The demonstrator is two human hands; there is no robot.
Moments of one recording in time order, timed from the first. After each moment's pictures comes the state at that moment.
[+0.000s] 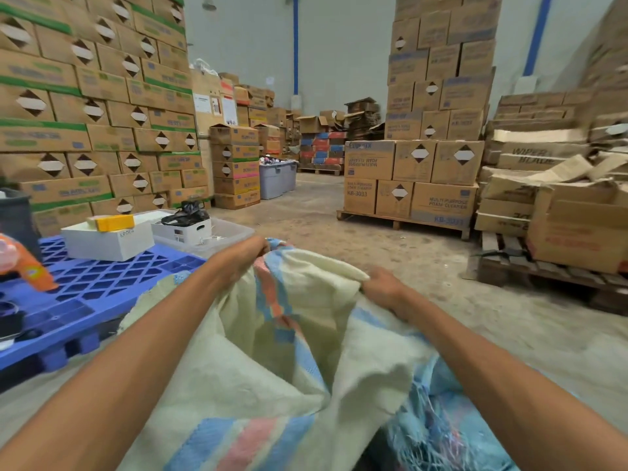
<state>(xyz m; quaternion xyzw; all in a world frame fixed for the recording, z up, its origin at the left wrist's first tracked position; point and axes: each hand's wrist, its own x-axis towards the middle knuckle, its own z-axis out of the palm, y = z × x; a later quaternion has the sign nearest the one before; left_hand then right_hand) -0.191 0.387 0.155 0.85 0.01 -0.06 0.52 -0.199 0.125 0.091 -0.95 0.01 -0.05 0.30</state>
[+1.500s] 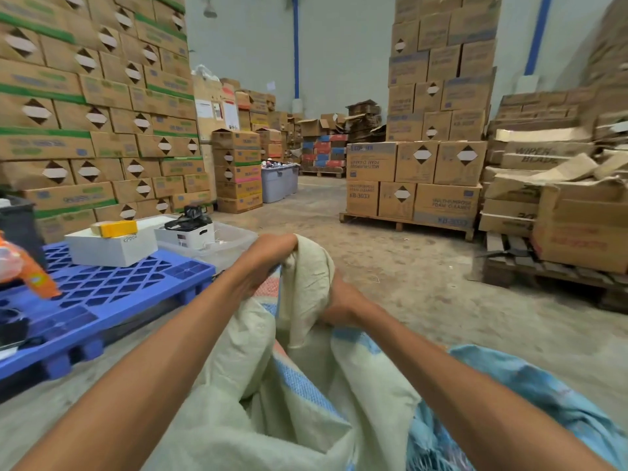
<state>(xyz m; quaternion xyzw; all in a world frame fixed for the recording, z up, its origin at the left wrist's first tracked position) -0.190 0.349 0.158 0.80 0.00 0.05 0.59 -0.175 0.192 0.066 -0.96 -0.03 0.02 0.29</state>
